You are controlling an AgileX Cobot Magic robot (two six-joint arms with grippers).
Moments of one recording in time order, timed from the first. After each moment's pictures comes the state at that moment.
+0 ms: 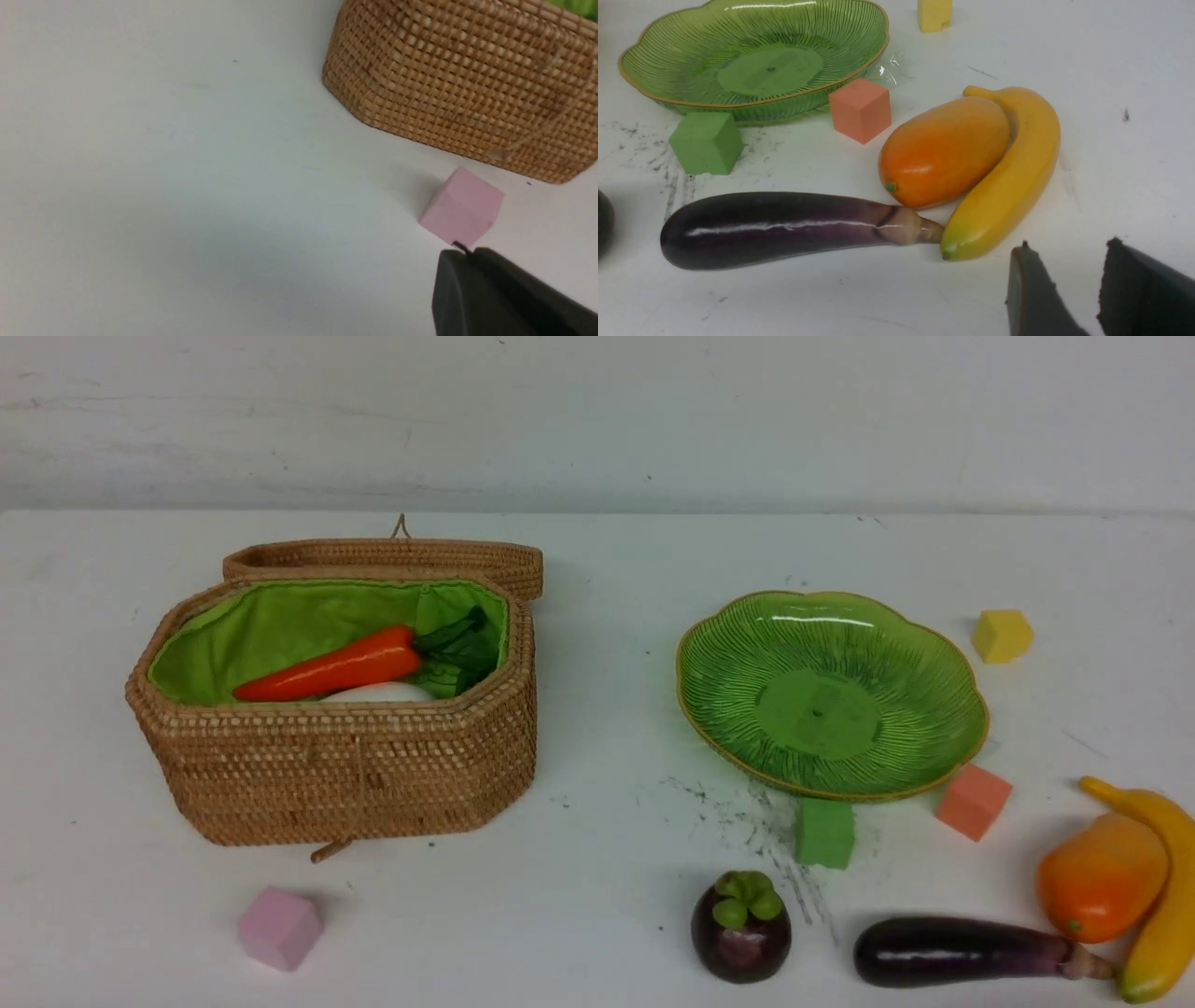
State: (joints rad) right arm -0.09 -0.01 0.01 0.07 0.39 -0.05; left arm 0.02 -0.01 0.03 -0.03 0.39 -0.31
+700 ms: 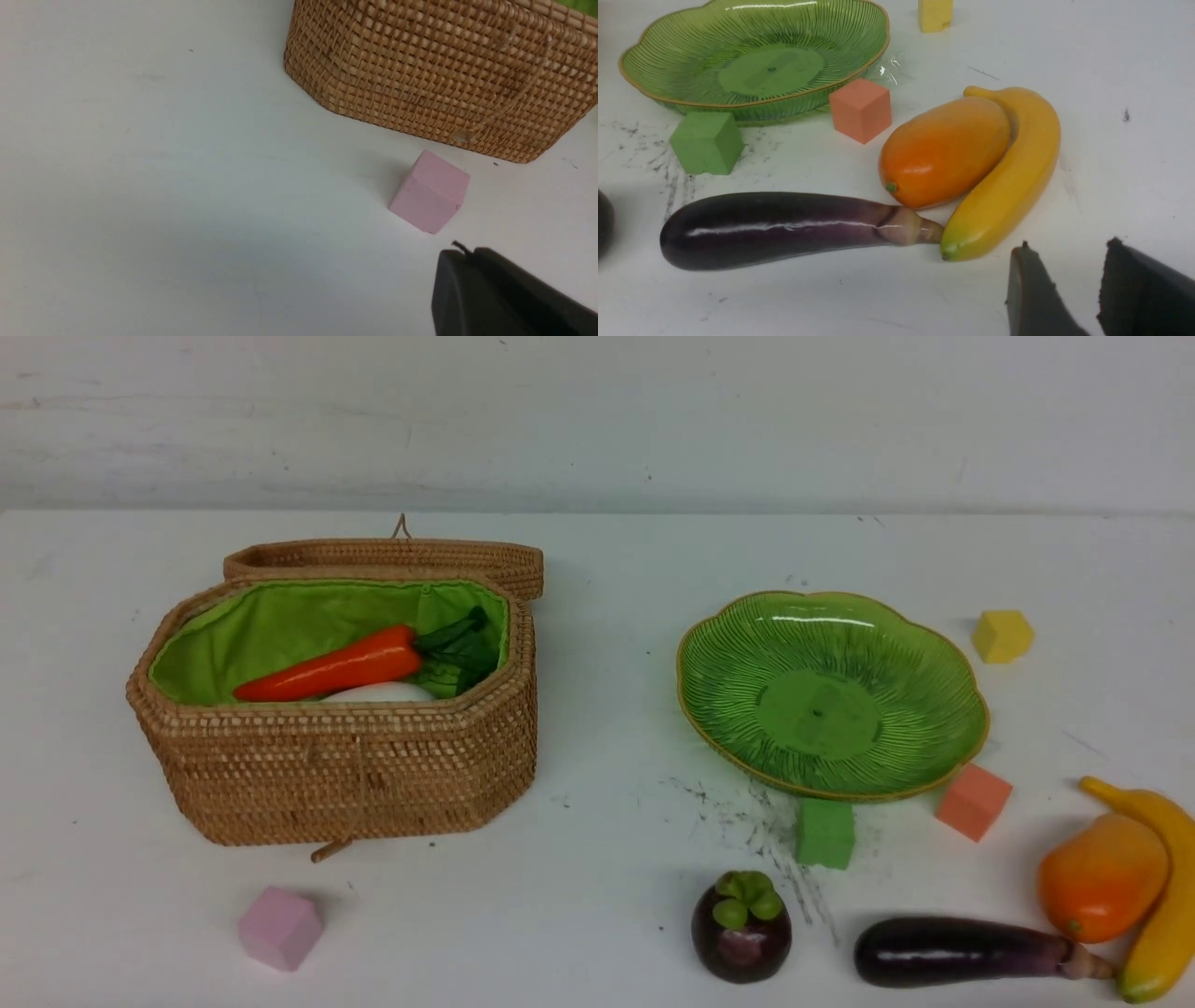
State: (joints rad) right arm -0.09 -0.01 0.01 0.07 0.38 -0.05; left arm -0.03 -0.01 0.03 -0.04 0.39 -0.31
